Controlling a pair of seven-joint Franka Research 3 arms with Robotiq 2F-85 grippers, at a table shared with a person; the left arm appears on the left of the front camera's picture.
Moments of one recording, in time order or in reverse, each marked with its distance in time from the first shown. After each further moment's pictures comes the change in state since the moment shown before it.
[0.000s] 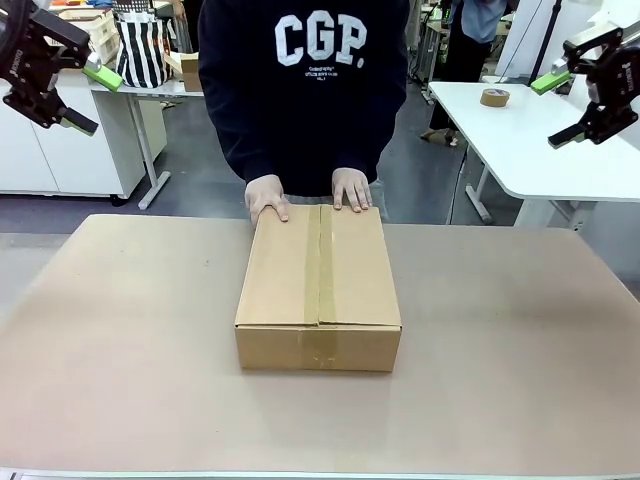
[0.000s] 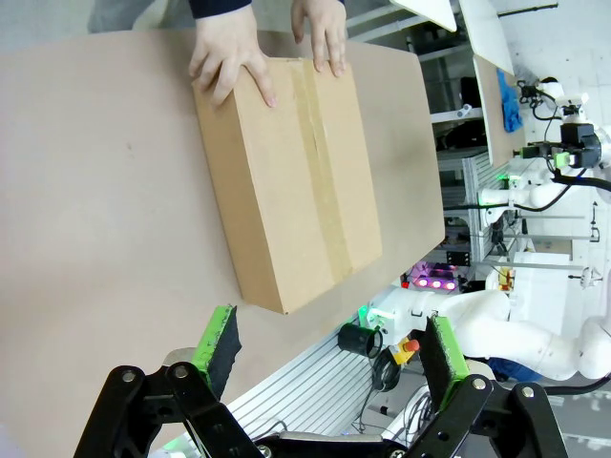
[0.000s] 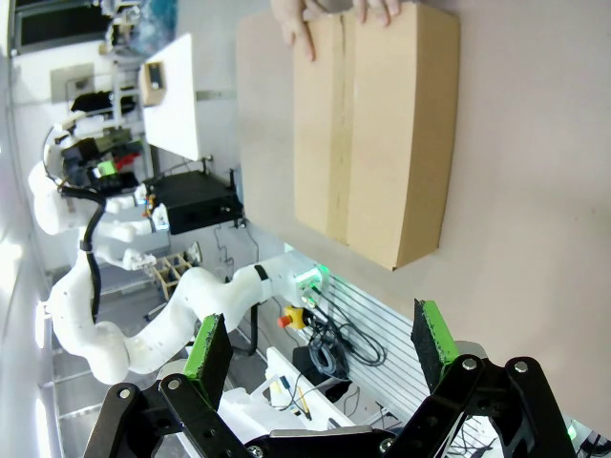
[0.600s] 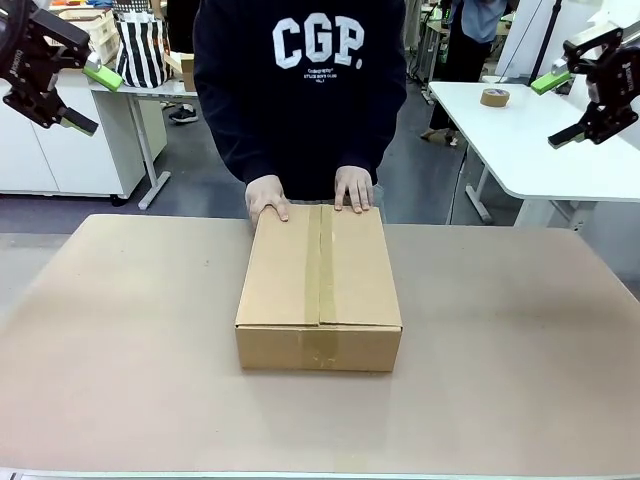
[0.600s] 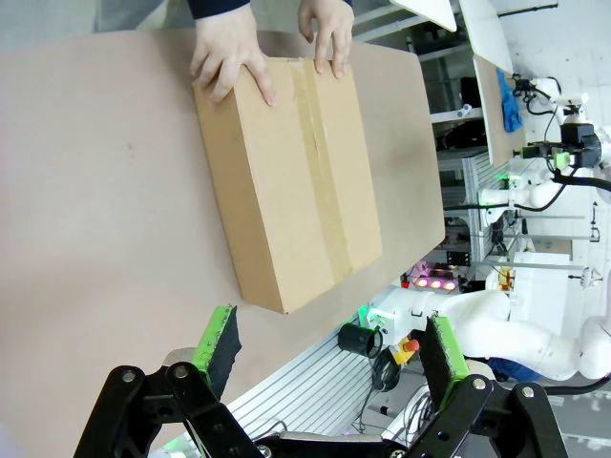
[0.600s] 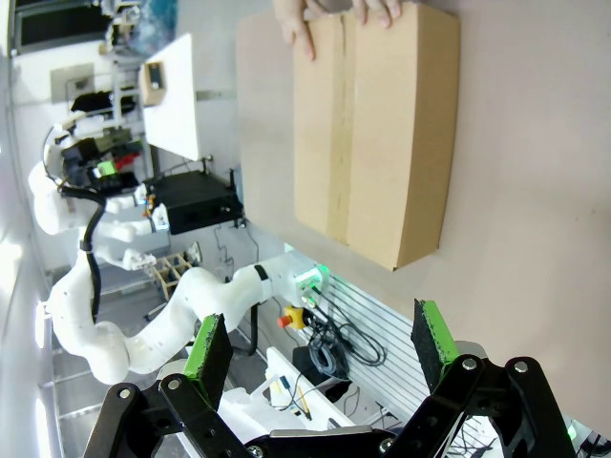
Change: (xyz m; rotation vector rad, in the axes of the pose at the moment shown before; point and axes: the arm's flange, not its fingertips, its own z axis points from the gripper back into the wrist) left arm 0.000 0.000 0.000 0.000 0.000 0.000; right arm 0.000 0.000 0.000 0.000 0.000 0.000
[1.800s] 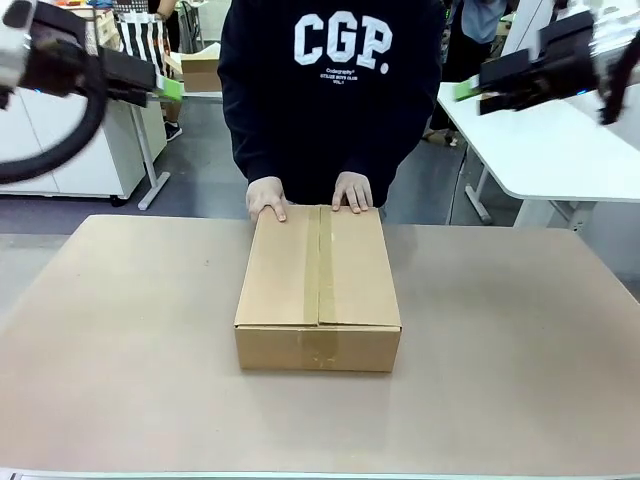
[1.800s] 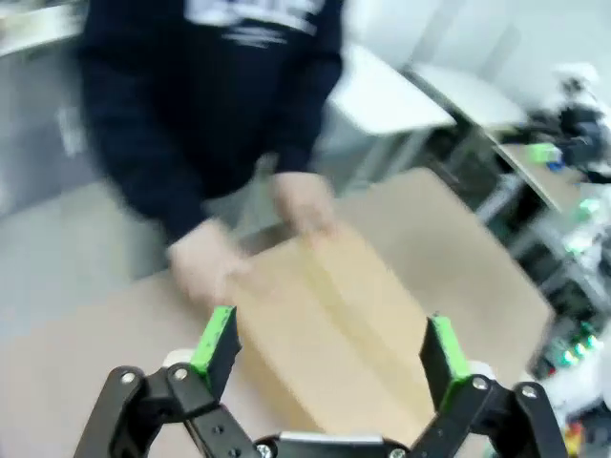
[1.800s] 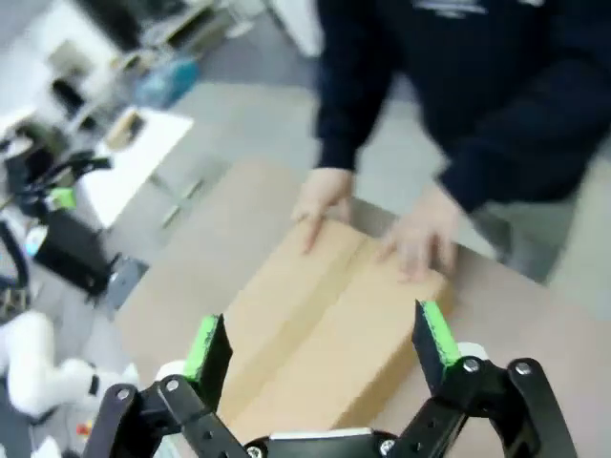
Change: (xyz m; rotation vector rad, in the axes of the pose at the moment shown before) left arm -0.031 -0.048 -0.095 0.071 -0.472 -0.630; right arm 0.010 0.036 -0.114 -0.087 -0.478 0.748
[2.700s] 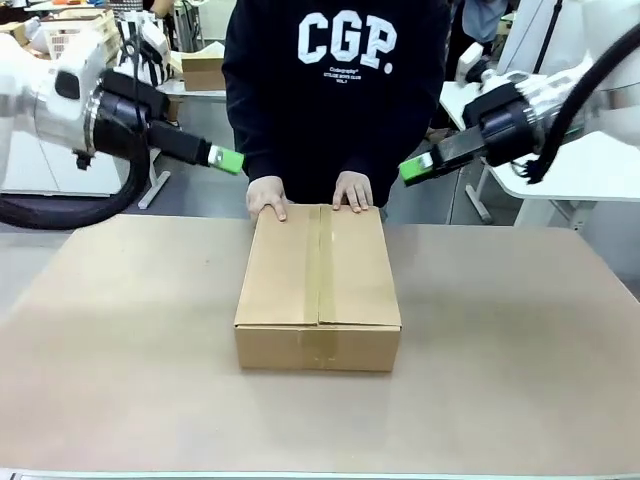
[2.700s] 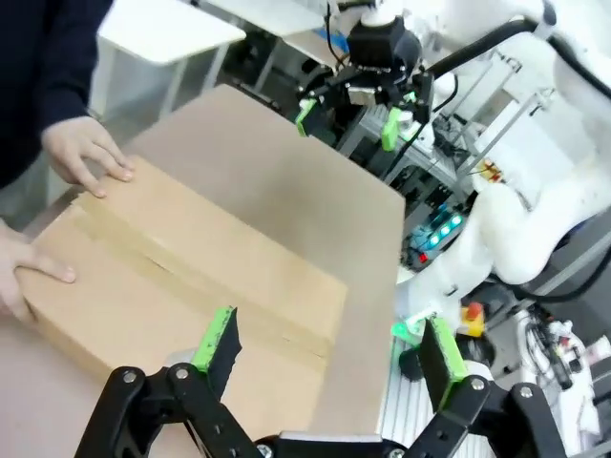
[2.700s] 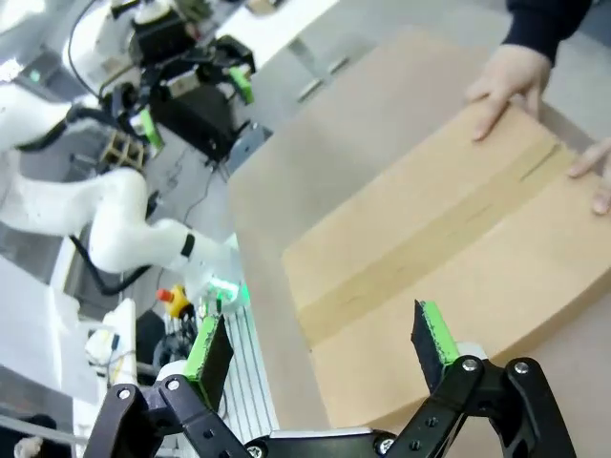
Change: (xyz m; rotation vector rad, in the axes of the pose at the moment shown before) left arm -0.054 -0.014 -0.061 -0.497 0.176 -0.061; right arm -0.063 0.019 -0.065 0.413 0.297 0.052
